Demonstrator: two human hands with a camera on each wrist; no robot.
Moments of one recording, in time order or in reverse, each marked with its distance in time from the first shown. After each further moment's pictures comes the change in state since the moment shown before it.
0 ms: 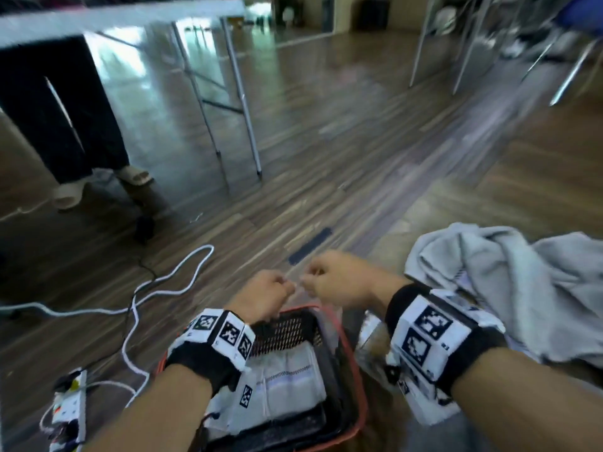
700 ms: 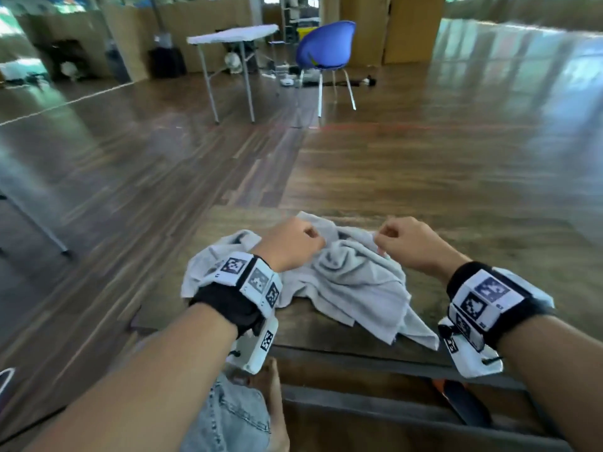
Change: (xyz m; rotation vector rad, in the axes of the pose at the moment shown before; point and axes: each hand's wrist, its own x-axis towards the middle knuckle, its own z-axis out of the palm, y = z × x) left_hand -0.112 0.334 0.237 0.358 -0.346 0.717; right_hand -0.378 0.249 -0.129 0.152 0.805 0.639
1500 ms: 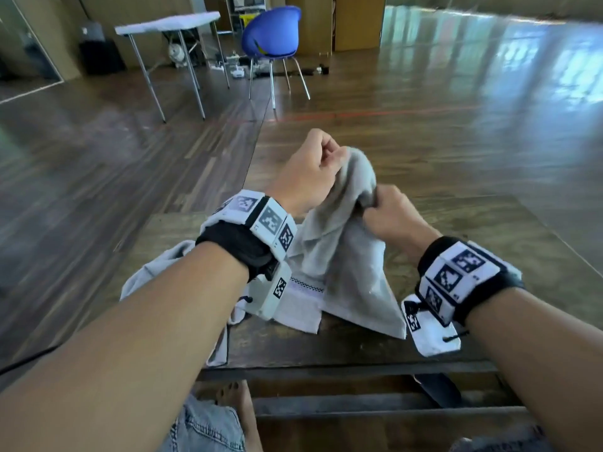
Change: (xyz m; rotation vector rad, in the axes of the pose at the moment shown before) left_hand 0.075 0.106 0.021 -0.271 0.189 0.392; right_hand 0.029 0.037 -0.023 0.174 0.293 0.045
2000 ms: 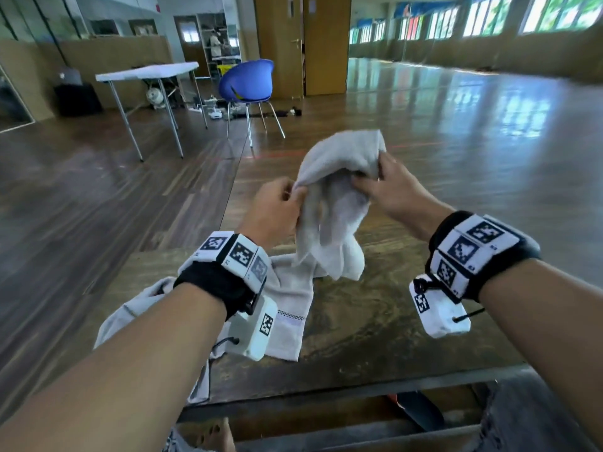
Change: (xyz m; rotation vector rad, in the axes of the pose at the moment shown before) left_hand -0.010 0.008 -0.012 -0.033 0.063 -0.032; right_hand 0.005 -0.038 -0.085 0.329 0.080 -0.143
